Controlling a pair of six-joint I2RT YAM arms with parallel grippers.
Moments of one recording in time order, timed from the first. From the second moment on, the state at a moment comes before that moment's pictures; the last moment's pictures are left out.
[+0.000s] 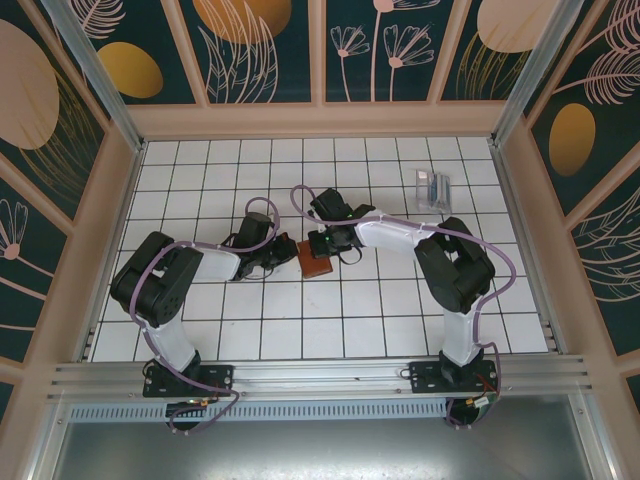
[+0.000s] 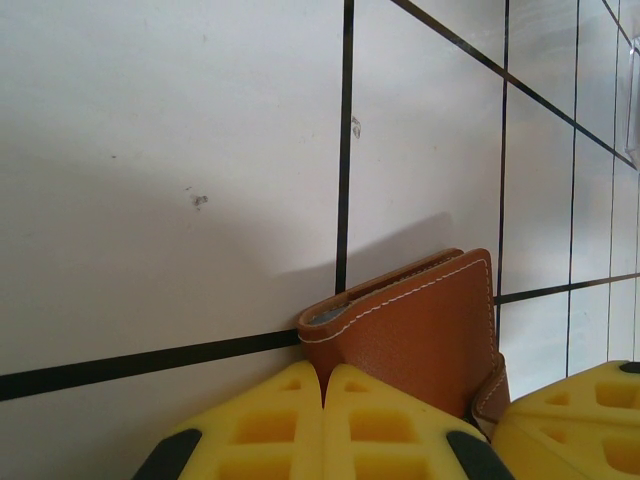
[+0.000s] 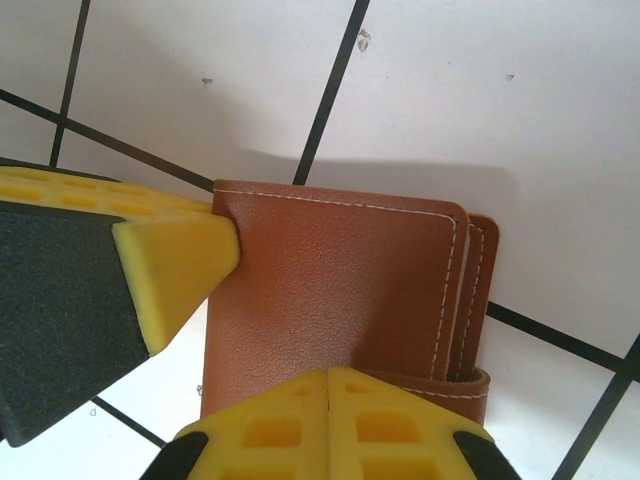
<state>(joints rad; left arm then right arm) -0.49 1.78 0.70 0.32 0.34 -0.86 0.76 1.92 1.28 -0.46 -0.17 0.41</state>
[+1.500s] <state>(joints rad) -0.49 1.78 0.71 0.30 0.34 -0.86 0.75 1.86 1.24 -0.40 -0.12 0.42</state>
